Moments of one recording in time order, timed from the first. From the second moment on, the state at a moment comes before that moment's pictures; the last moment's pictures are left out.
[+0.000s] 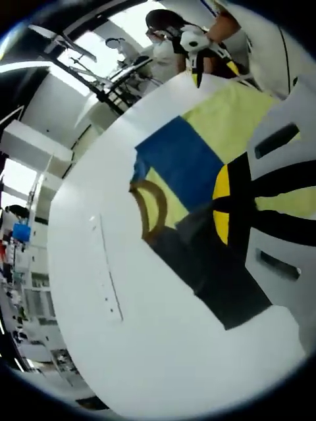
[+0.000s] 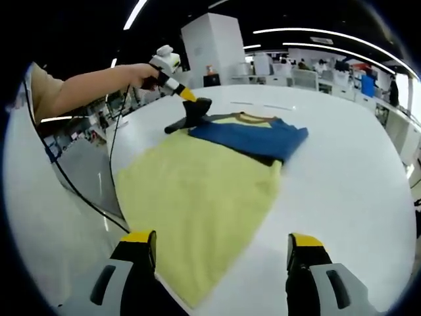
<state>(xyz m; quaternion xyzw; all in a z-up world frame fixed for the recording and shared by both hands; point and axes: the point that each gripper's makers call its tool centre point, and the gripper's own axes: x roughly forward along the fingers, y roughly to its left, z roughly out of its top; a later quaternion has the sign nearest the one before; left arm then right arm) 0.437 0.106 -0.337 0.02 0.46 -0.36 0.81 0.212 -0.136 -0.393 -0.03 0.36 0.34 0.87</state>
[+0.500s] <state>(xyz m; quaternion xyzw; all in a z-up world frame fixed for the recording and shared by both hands) 0.439 0.071 -0.329 0.04 0.45 -0.39 0.80 0.213 -0.143 -0.395 -0.02 0.36 0.34 0.87</state>
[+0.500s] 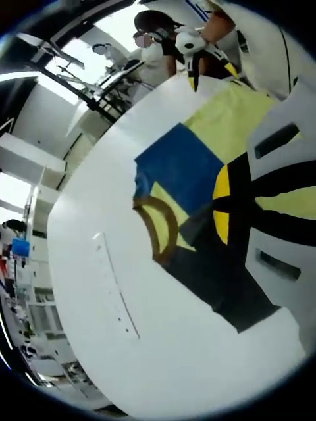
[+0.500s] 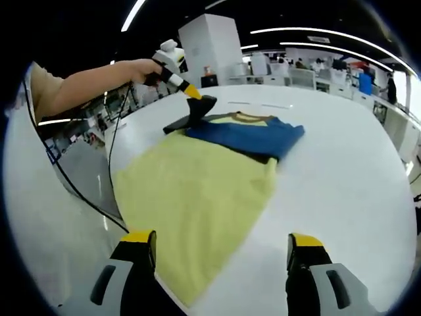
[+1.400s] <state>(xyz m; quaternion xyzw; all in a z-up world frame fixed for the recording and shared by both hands) 0.441 0.015 -0.317 0.07 0.44 -0.43 0.78 0.210 -0.153 -0.397 -0.02 0.36 0.33 0.87</state>
